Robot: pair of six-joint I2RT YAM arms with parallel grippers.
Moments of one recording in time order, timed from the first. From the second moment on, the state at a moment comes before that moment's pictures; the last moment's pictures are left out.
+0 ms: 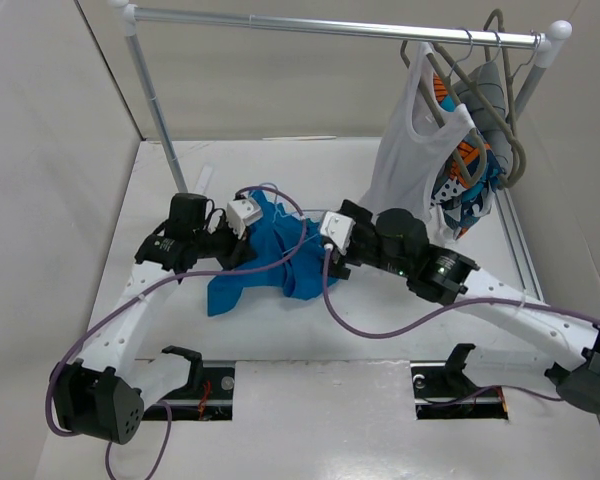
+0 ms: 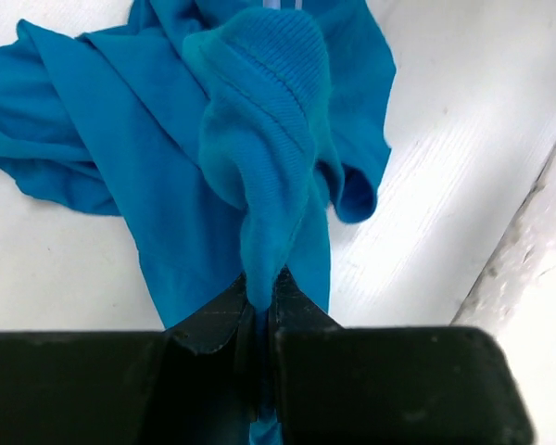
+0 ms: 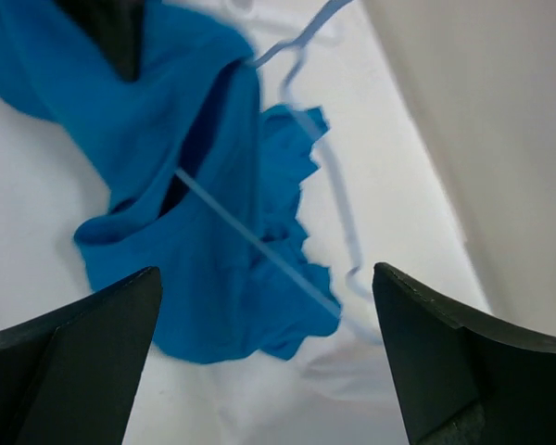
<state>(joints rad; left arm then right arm) -0.25 1.06 0.92 -0.68 0.64 0.42 0.90 1.10 1.01 -0.17 -0.06 -0.56</state>
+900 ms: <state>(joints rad) -0.25 1.08 0.95 -0.49 0.61 0.04 0.93 1.59 1.08 -0.01 -0.11 -0.27</state>
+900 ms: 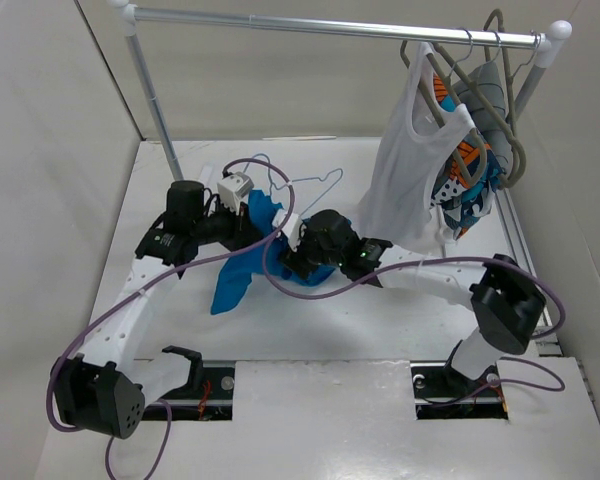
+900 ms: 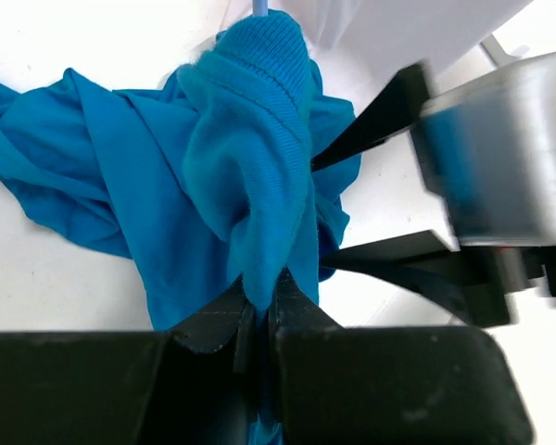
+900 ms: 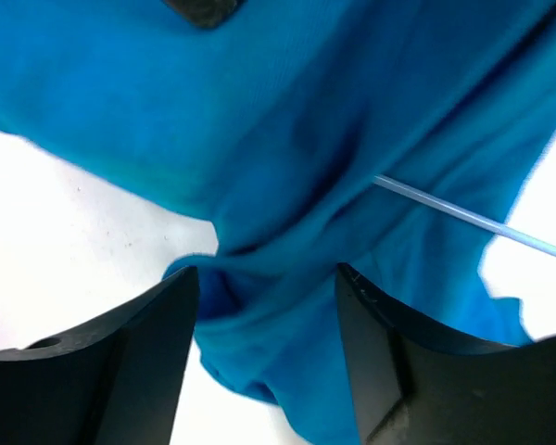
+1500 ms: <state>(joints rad) -0.22 1.09 0.96 -0.50 0.69 0.08 0.88 1.53 0.85 0.03 -0.06 -0.14</state>
